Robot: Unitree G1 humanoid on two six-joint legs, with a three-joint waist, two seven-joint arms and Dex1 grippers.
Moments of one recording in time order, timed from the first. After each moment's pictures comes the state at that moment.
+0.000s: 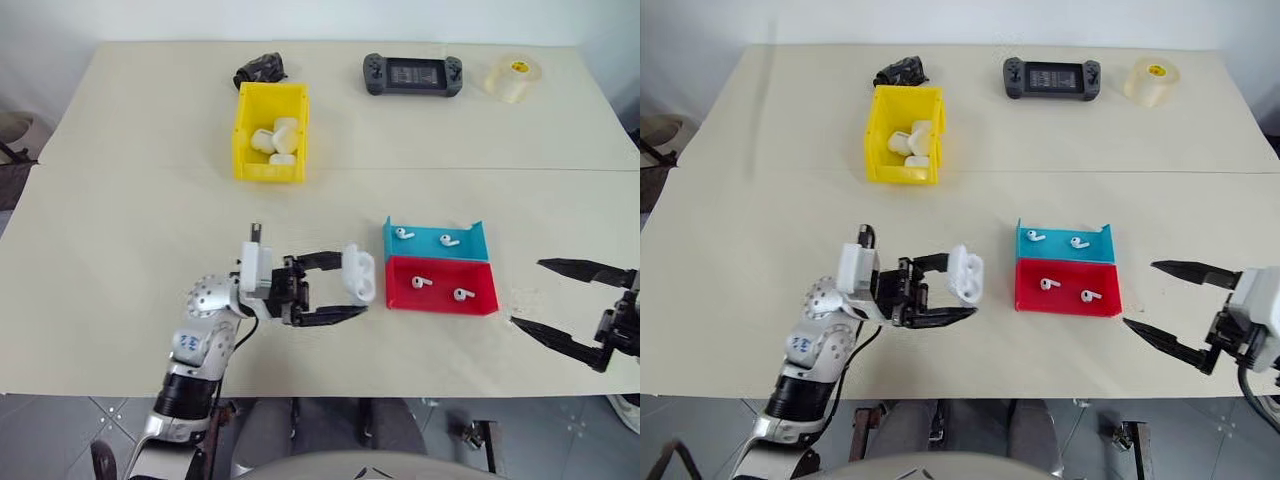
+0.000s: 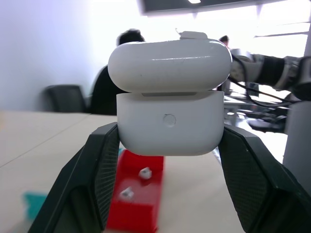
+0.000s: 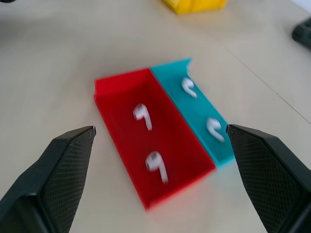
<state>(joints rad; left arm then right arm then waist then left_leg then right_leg) -0.29 0.19 -0.14 -0.10 -0.52 -0.01 -1.22 0.39 -0.87 -0.73 -0.36 0.59 0.17 1.23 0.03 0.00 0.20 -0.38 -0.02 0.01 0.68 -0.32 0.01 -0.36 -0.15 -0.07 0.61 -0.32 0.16</state>
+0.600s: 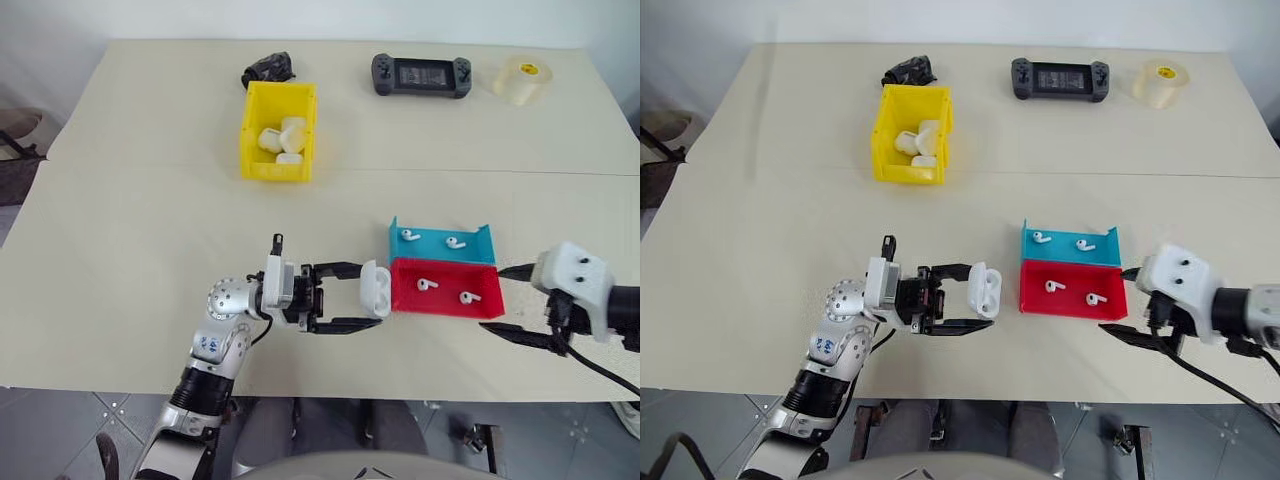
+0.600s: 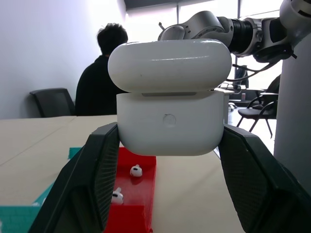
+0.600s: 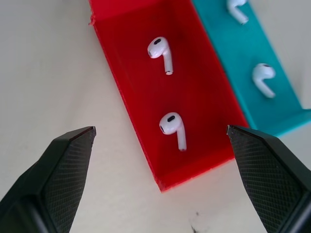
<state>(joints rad) -0.29 0.18 -0.19 -0.02 -0.47 -0.13 -1.21 0.17 -1.19 -0.35 -0.51 0.45 0.62 1.05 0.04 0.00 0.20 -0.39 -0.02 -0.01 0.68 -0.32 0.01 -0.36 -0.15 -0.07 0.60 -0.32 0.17</state>
